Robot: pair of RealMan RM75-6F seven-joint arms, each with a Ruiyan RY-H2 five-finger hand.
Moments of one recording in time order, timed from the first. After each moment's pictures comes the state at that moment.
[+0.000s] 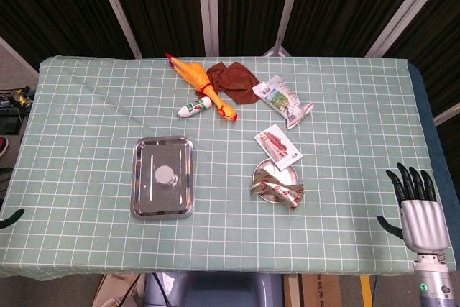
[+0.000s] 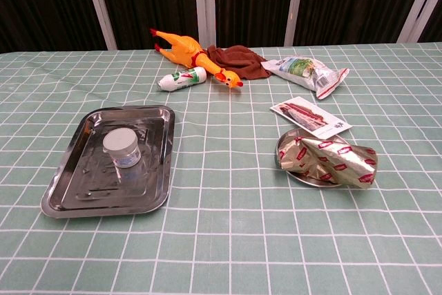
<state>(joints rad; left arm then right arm) -0.04 -1.02 -0.07 -1.64 1.48 1.57 -0.04 0.06 -1.21 0.08 -1.64 -1.51 1.55 -0.23</state>
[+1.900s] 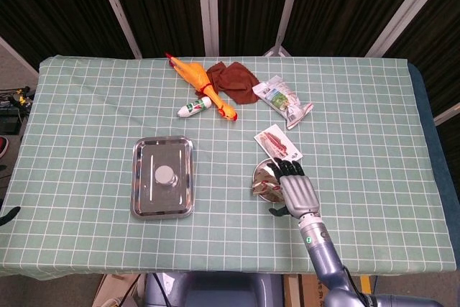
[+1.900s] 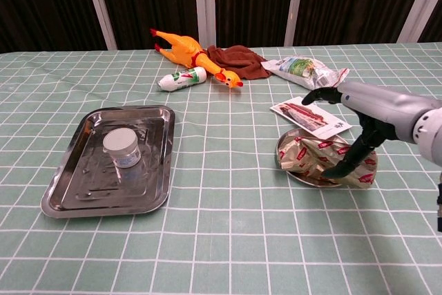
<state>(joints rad) -0.03 -1.03 -0.09 -1.63 1.45 1.57 -0.05 0.51 -1.58 0.25 -1.91 -0.84 1.20 -0.73</state>
